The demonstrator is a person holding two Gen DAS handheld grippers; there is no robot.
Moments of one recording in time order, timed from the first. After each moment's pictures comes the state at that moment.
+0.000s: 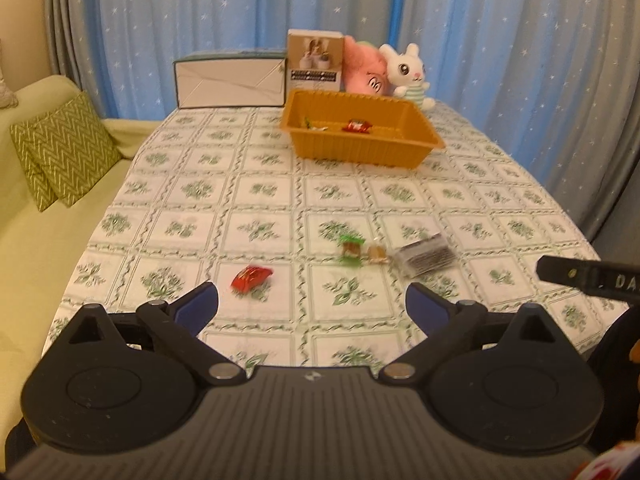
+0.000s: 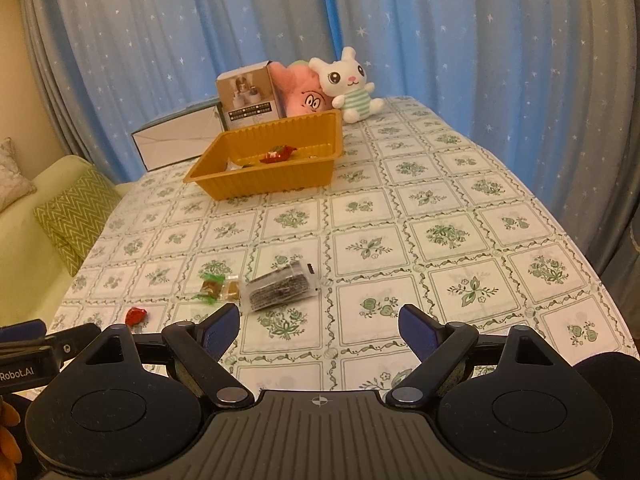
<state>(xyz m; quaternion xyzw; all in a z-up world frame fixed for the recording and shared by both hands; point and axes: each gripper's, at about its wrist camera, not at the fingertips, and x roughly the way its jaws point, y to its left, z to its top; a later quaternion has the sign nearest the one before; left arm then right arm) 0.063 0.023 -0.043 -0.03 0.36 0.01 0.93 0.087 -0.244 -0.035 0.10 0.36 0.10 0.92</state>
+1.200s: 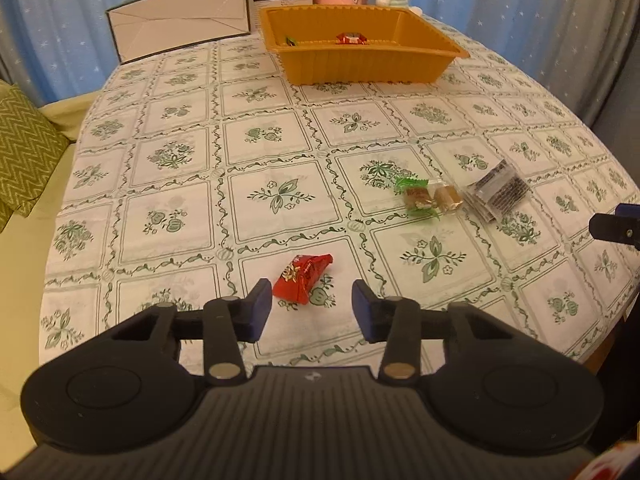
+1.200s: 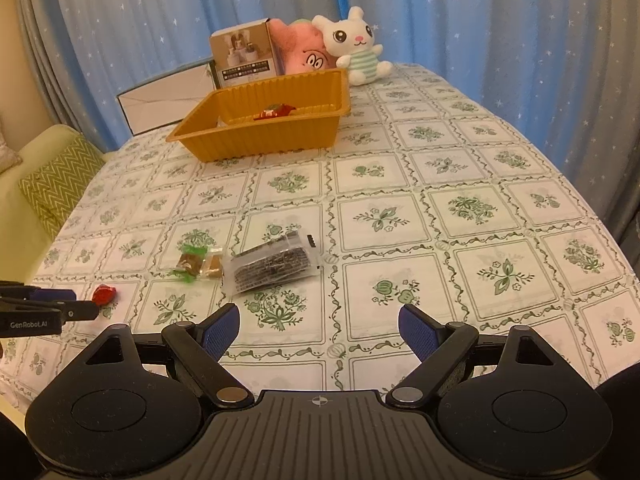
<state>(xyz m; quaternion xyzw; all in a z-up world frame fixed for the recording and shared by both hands) 0.163 0.085 -0.111 0.05 0.46 -0.08 0.88 0.129 -0.222 -0.084 0.07 0.40 0.10 0.91</state>
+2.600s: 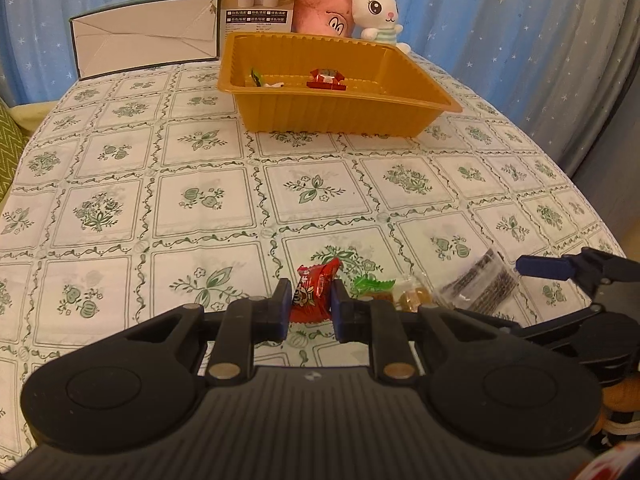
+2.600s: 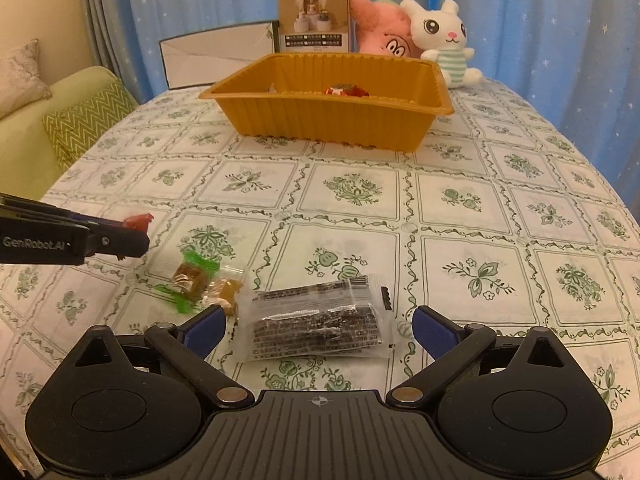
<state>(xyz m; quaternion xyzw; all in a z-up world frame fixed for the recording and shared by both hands) 0.229 0.053 -0.119 -0.02 0.42 -0.11 0.90 0.213 -0.163 -0.138 -0.02 0.40 0.17 0.90</state>
